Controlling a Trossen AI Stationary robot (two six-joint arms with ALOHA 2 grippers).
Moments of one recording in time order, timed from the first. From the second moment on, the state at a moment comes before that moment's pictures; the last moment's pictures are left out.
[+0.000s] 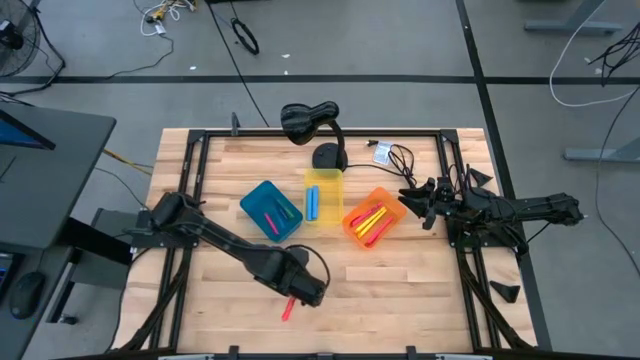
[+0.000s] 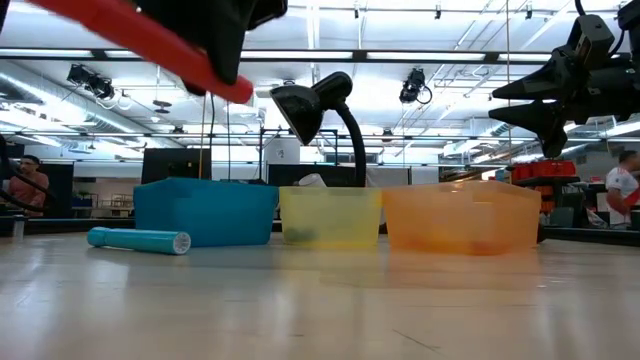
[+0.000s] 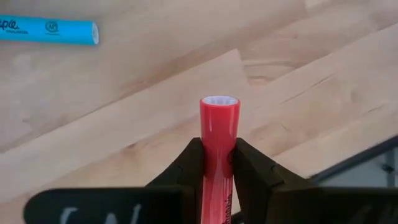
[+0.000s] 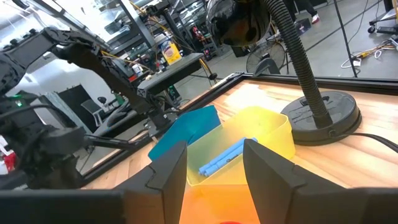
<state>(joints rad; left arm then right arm) -0.48 1.98 1.71 -1.04 -0.05 -1.64 0.07 0.09 0.02 0.06 0.34 0.52</state>
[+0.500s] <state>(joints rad) -0.34 1.98 1.71 -1.03 -0.01 -1.53 0.07 0.09 0.02 0.06 0.34 0.52</state>
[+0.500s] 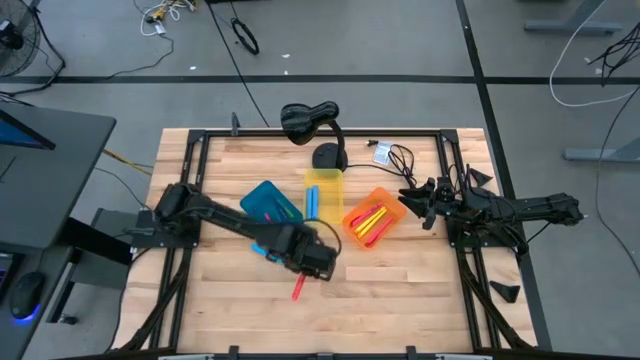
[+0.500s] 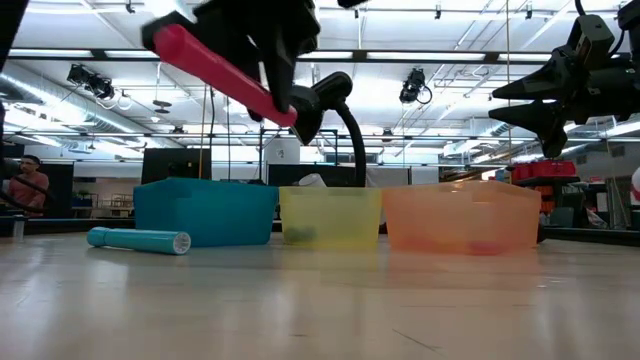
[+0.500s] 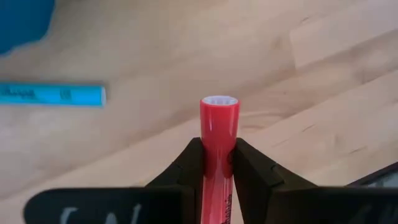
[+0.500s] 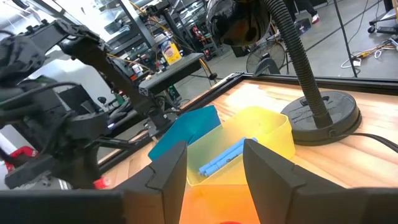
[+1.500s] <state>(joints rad) 0.18 1.98 1.71 -0.93 -0.04 -1.32 0.07 0.09 0.02 0.06 0.34 0.52</state>
